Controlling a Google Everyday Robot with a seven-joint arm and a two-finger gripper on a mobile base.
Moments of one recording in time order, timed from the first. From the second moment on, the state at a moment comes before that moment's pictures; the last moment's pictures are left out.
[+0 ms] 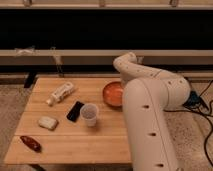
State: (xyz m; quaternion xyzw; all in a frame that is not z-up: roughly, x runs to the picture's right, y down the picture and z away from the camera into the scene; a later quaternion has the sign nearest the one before) arm 0.195 0.035 0.954 -0.19 0.32 0.60 0.71
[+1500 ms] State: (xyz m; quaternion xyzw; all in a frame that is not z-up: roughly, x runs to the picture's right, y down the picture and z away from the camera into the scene) arm 0.145 0.062 0.853 -0.25 0.27 0.53 0.77
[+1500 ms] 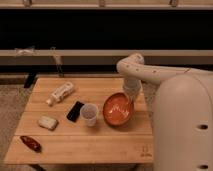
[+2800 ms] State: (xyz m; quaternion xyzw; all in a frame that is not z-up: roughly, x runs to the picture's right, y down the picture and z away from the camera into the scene) arm 0.163 -0.021 0.969 -0.21 0.25 0.57 0.75
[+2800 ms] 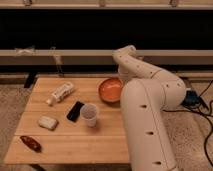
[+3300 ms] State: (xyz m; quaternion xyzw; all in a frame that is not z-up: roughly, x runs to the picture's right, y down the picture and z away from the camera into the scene) arm 0.240 0.002 0.951 -0.20 0.28 0.61 0.72
